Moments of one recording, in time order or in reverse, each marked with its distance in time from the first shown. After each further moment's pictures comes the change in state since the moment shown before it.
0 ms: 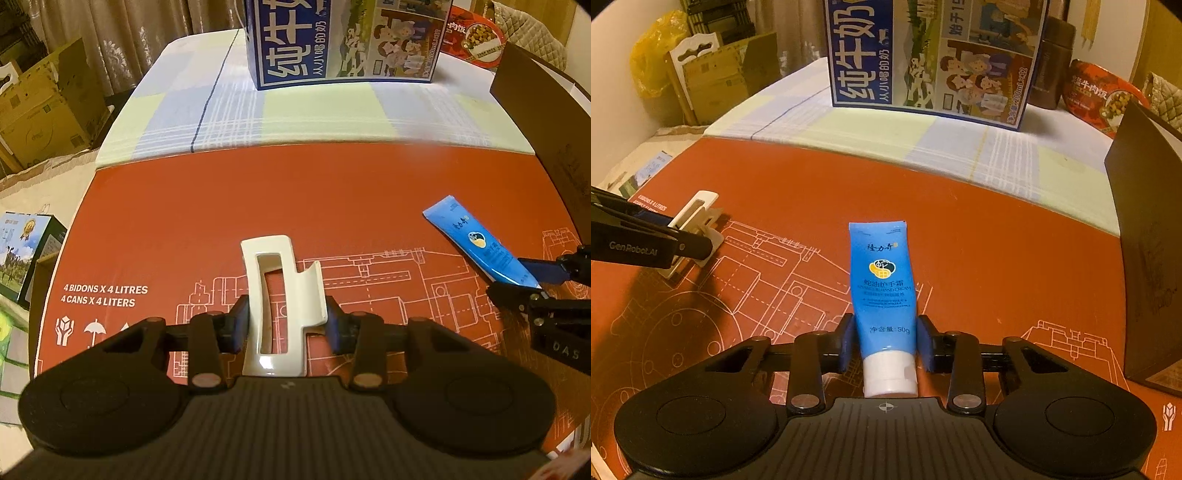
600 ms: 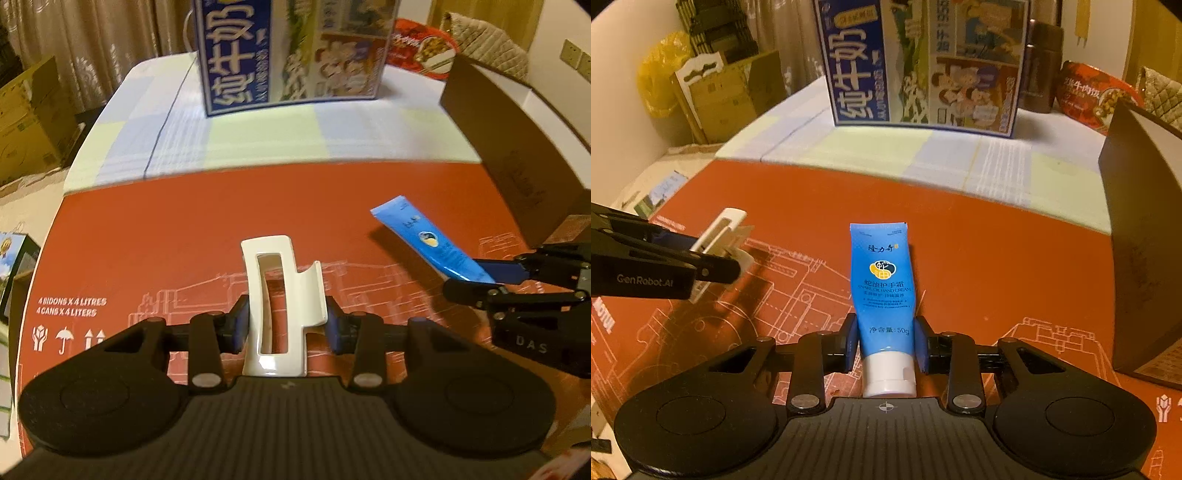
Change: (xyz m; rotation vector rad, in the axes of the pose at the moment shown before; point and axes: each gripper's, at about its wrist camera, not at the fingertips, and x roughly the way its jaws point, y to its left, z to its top) left arm -0.032 -0.039 0.008 0.035 -0.049 -0.098; right arm -0.033 -0.015 0.002 0.050 -0.041 0.052
